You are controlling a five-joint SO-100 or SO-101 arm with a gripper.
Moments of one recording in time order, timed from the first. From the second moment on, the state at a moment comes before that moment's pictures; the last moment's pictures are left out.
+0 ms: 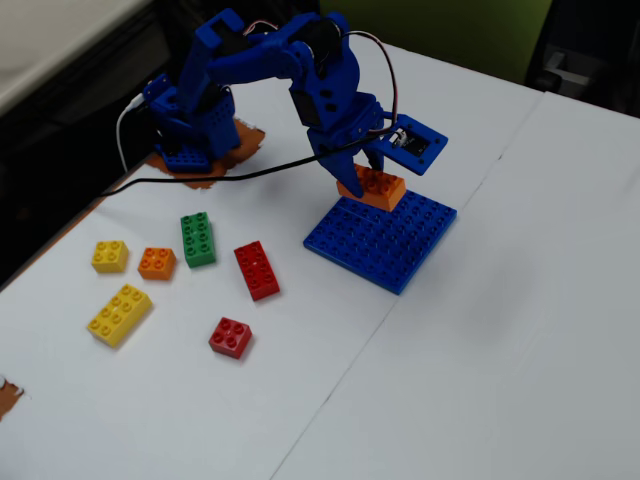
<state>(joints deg) 2.7 55.6 24.3 99.1 -94.0</state>
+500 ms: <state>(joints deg) 2.7 55.7 23.0 99.2 -93.3</state>
